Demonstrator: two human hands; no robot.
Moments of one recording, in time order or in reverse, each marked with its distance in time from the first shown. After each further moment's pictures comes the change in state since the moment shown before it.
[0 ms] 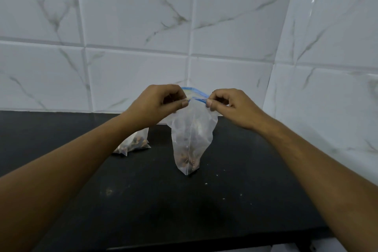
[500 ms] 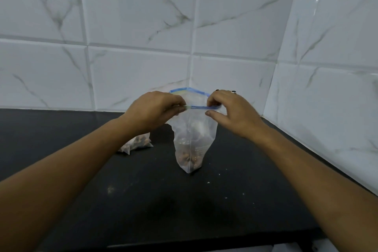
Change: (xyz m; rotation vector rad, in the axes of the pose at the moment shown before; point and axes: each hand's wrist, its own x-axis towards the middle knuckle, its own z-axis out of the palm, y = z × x) left_hand -0.009 -0.012 -0.001 0.446 -0.063 0.111; right_hand -0.006 0.009 0.020 -0.321 0.112 -0.234
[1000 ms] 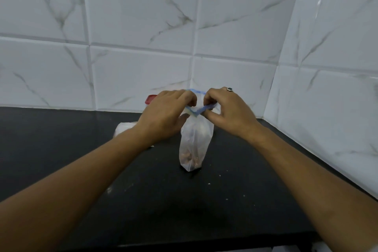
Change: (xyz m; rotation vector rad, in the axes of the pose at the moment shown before) left_hand 0.001 0.023 0.021 0.044 0.199 0.053; right_hand 0.011 -0.018 0.005 0.045 0.033 0.042
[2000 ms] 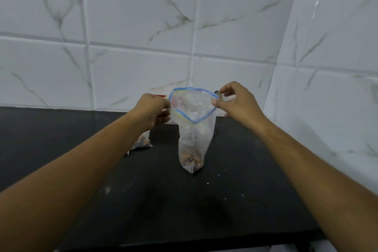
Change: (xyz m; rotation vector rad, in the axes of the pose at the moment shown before) left_hand 0.022 -0.023 0.001 -1.021 0.030 -1.295; right_hand 0.005 0.013 -0.014 0.318 0.087 0.555
